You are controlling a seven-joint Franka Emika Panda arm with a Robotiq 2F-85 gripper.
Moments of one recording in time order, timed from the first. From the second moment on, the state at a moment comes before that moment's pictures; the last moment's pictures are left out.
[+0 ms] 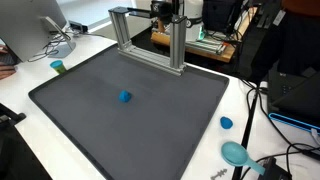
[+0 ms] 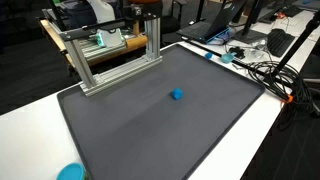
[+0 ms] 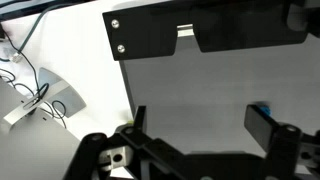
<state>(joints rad) -0.20 -0.48 -0.03 -2.28 -0.30 1.92 0.02</state>
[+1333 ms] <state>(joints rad) -0.02 -0.51 0.05 -2.35 -0.06 1.90 0.25</state>
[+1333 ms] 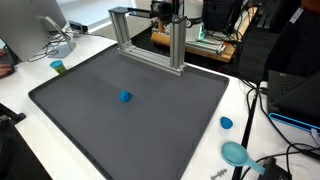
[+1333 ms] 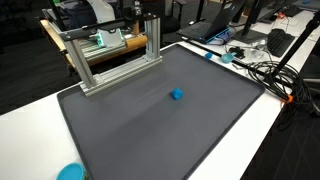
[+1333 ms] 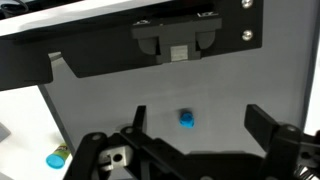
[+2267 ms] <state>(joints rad) -0.03 -0.49 0.03 -2.37 -0.04 1.89 0.20</state>
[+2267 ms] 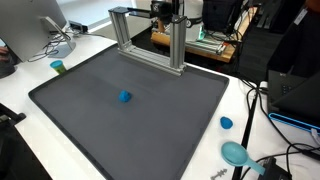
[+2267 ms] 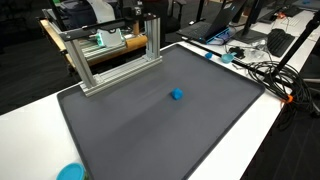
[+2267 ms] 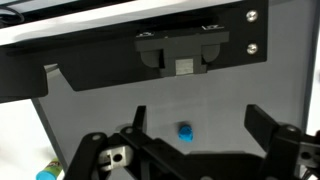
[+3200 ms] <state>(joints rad) -0.03 -0.45 0.06 -2.46 -0.03 1.89 0.32</state>
